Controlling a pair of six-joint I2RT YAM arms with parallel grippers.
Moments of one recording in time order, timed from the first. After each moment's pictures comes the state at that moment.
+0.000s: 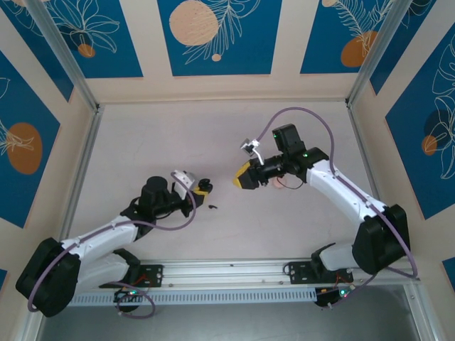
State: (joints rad) left arm -0.57 1.06 0.34 0.30 0.35 -0.05; right arm 0.46 1.38 1.09 -0.62 -0.96 -0.12
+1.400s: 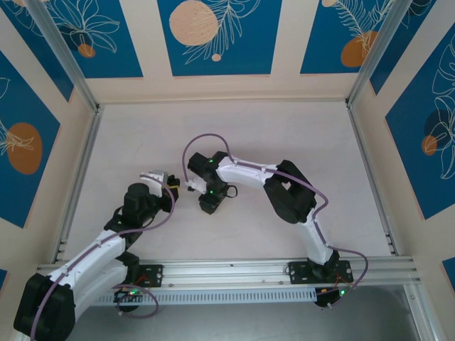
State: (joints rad) left arm -0.39 0.82 0.25 0.12 0.10 -0.26; right arm 0.91 2.16 1.65 -1.02 -0.19 -0.13
